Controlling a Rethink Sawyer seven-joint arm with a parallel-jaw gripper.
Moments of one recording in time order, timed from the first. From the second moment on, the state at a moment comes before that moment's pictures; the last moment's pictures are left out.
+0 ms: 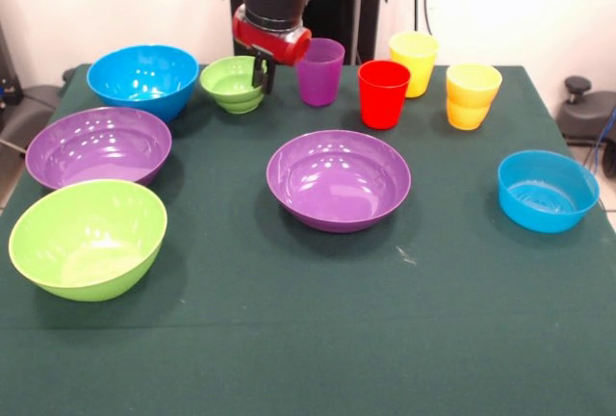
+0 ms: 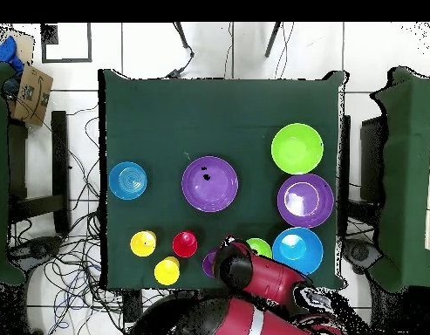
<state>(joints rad) -0.35 -0.51 -0.17 2.11 -0.11 -0.04 1.96</state>
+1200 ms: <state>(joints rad) -0.34 -0.76 -0.10 2.04 -0.11 0.24 1.96</state>
